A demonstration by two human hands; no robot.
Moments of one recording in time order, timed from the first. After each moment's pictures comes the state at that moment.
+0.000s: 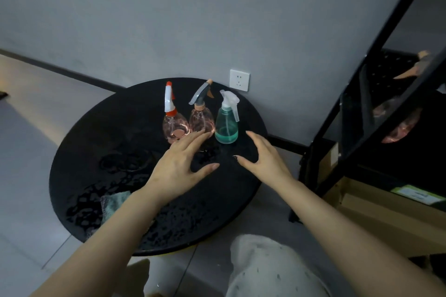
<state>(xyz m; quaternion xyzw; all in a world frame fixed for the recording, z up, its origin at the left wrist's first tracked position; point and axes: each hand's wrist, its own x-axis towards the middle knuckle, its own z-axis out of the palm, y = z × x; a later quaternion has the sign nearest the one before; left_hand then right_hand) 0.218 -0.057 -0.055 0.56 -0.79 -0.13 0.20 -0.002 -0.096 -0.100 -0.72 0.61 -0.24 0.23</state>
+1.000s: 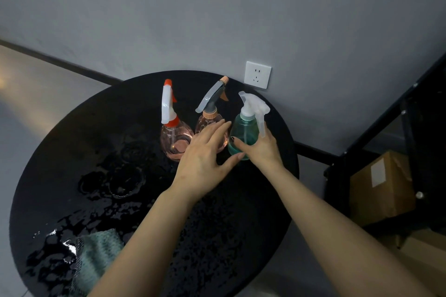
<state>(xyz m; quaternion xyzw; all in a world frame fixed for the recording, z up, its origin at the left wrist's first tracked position) 0.204 -0.173 -0.116 0.57 -0.76 -0.15 0.28 0.051 -0.241 -0.177 -0.59 0.65 -0.35 0.34</state>
